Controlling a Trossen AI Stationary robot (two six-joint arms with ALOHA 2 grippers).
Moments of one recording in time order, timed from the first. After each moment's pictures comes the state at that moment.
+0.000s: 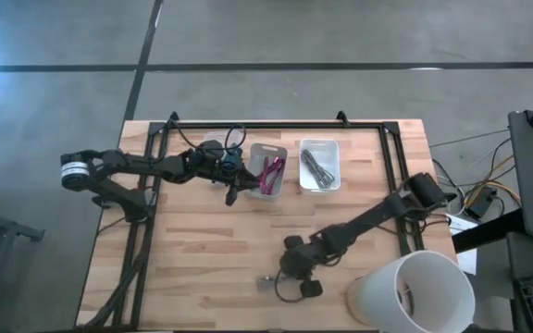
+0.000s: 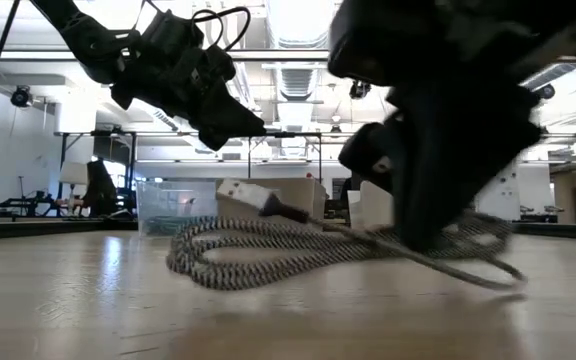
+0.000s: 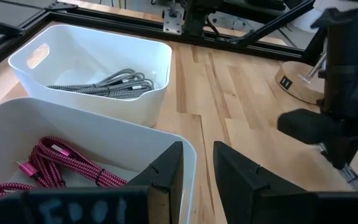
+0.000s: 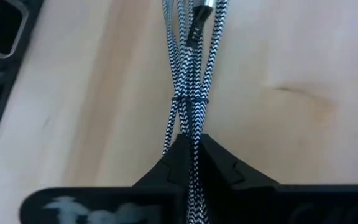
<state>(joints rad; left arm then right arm) 0.32 1.37 0.63 0.38 0.40 -0.03 0.42 1.94 1.15 -0.21 -0.13 0.27</state>
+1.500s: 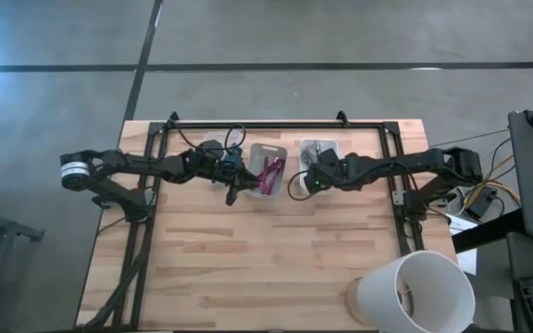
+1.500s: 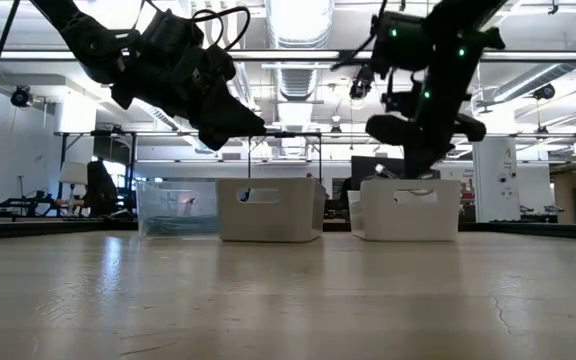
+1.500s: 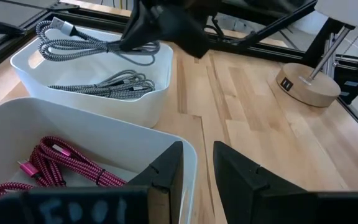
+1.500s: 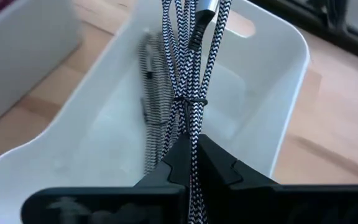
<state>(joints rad) 0.32 1.37 0.63 0.39 0.40 -0.03 -0.13 1.51 0.94 -0.71 0.60 0.91</state>
